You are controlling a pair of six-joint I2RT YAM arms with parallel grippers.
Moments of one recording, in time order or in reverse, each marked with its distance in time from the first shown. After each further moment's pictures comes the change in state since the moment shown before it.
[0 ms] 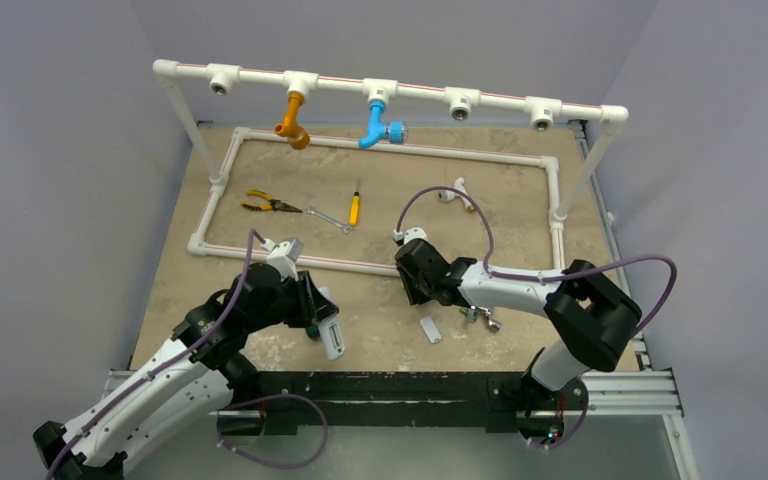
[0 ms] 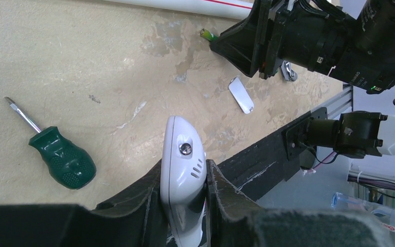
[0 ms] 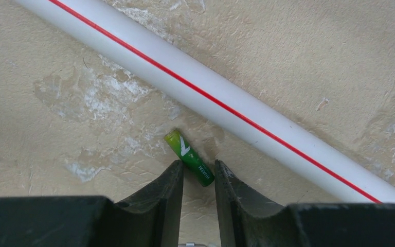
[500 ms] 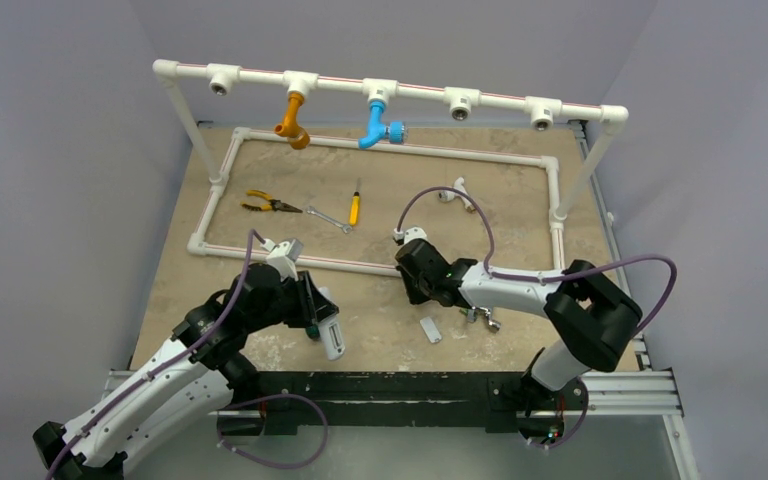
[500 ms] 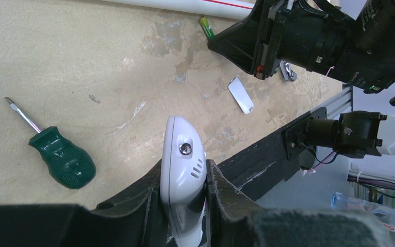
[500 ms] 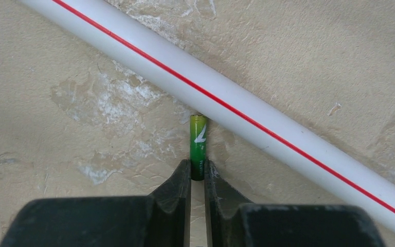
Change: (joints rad) left arm 0.000 0.001 0.000 0.000 0.000 0.000; right arm -0.001 0.003 -0.007 0.032 -0.023 0.009
